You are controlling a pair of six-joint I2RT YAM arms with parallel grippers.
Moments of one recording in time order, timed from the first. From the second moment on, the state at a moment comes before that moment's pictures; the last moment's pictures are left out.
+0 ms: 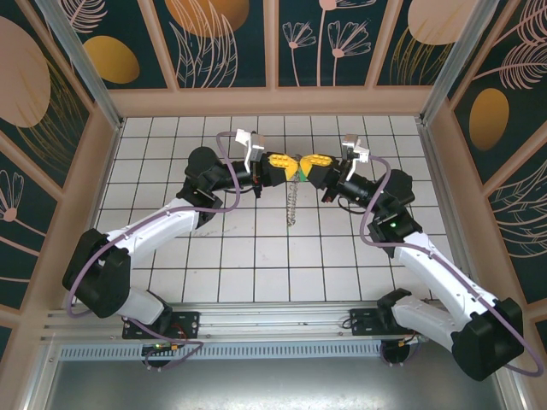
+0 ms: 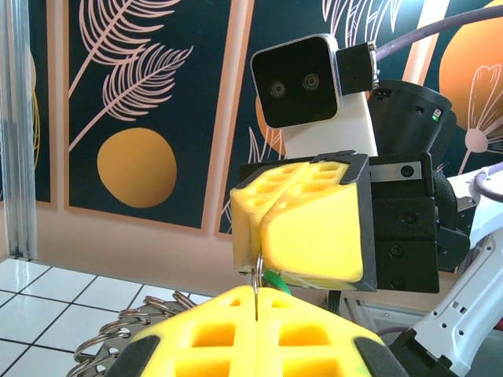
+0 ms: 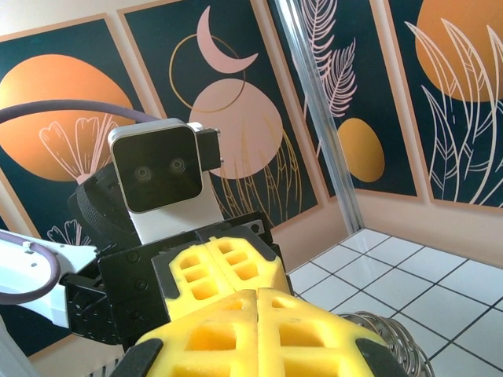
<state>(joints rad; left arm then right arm) -0.63 1.48 0.99 0.78 0.88 -0.40 0.49 1.00 0.73 0.53 -0.62 0.48</state>
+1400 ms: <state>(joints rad) -0.63 1.48 0.99 0.80 0.85 -0.43 0.47 0.99 0.61 0.71 -0.62 0.57</state>
